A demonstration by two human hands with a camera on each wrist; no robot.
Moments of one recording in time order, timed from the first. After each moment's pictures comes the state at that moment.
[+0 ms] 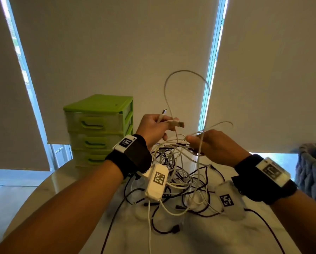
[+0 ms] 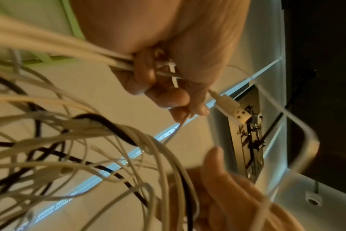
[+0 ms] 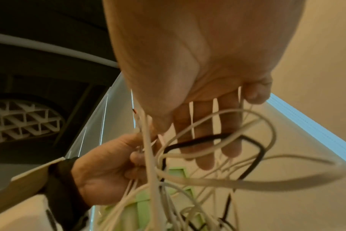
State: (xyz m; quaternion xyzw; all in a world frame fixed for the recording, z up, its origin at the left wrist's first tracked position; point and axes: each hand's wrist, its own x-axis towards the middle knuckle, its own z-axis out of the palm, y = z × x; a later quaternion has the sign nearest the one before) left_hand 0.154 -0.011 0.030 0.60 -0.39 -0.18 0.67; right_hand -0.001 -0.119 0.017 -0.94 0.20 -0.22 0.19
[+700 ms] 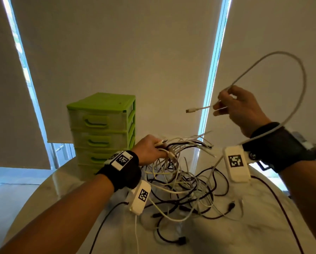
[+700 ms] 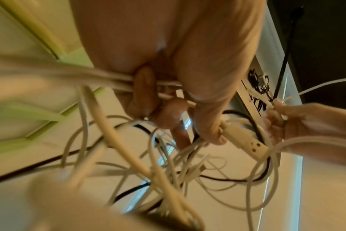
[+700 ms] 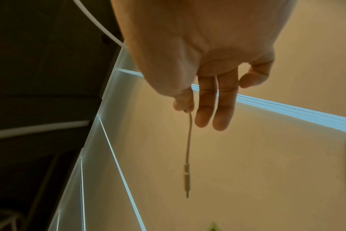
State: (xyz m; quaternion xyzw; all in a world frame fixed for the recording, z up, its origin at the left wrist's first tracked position) left_hand 0.200 -0.001 -0.026 0.72 -0.55 -0.14 0.39; right_hand -0.001 -0.131 0.086 -0.75 0.22 -0.48 0.41
